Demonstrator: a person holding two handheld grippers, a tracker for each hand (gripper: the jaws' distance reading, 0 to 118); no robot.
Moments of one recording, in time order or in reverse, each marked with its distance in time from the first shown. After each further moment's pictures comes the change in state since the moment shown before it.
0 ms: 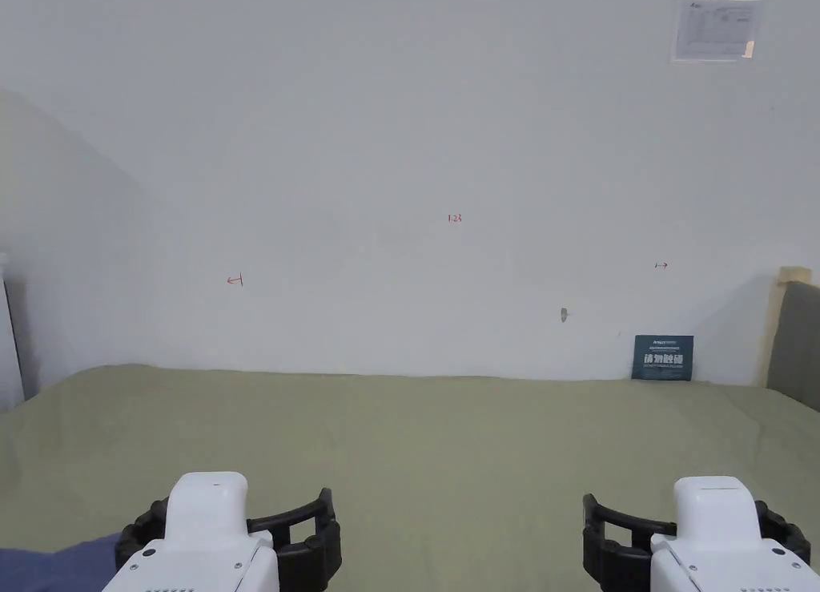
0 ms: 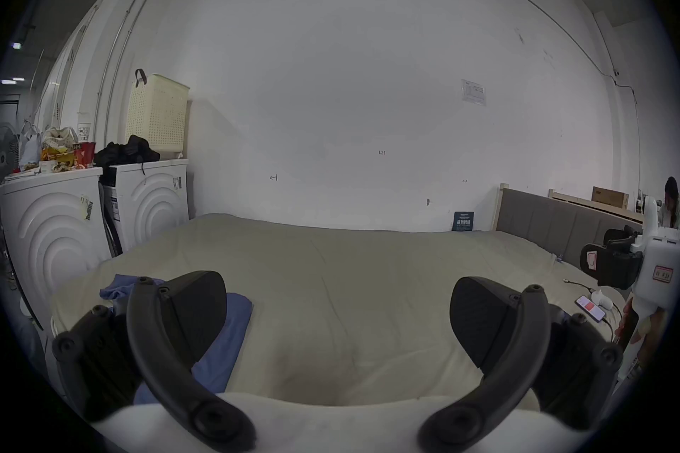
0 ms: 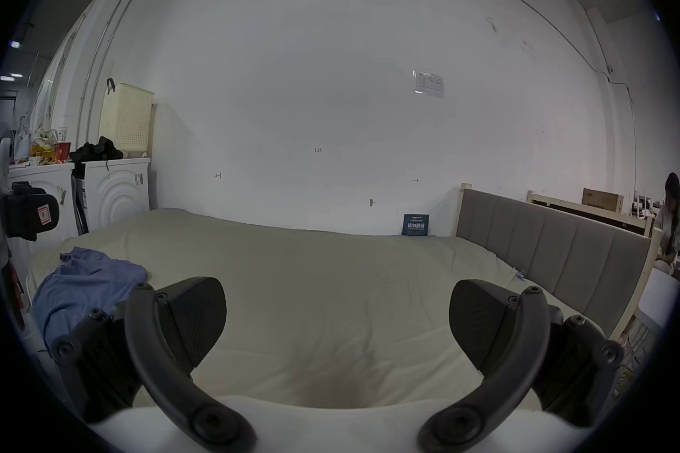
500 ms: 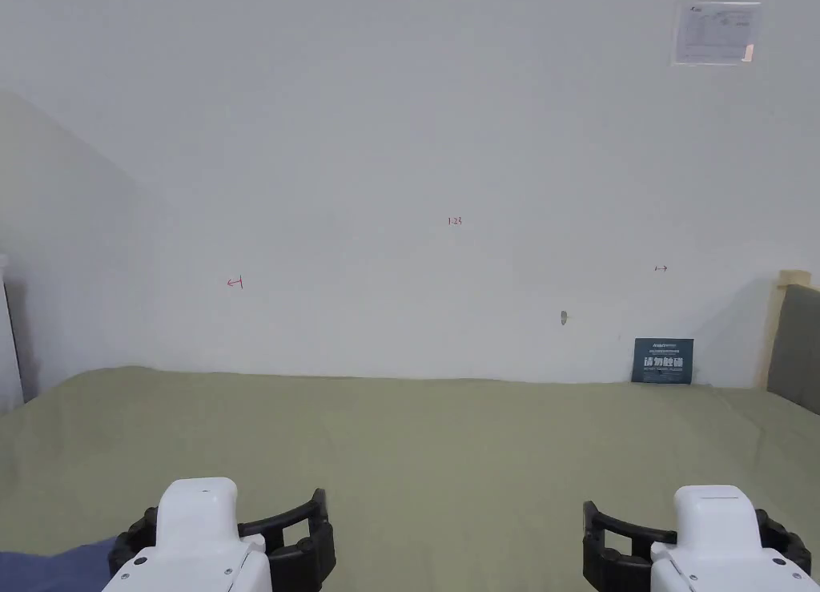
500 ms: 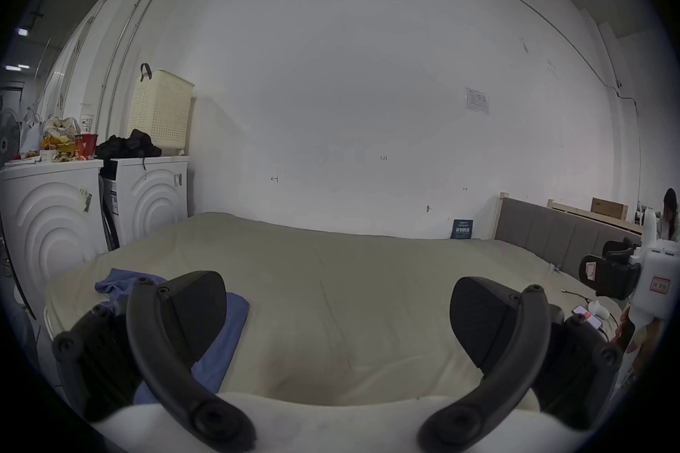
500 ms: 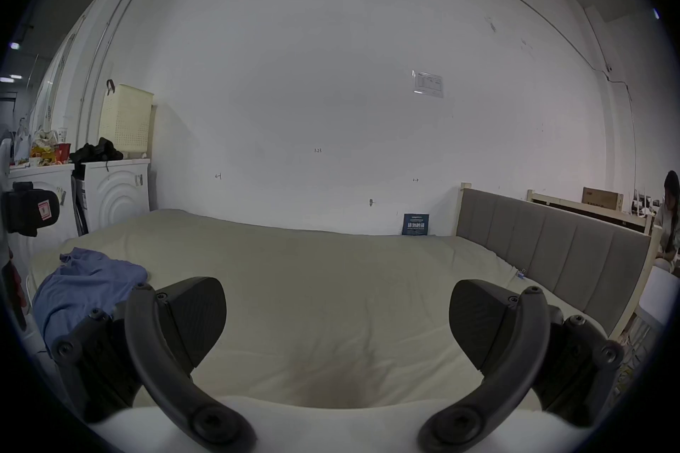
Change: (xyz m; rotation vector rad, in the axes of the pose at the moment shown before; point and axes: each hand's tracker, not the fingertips) left arm -0.005 -0.005 -0.002 0.020 -0.002 0.038; right arm 0.000 -0.004 0.000 0.002 -0.001 -0.004
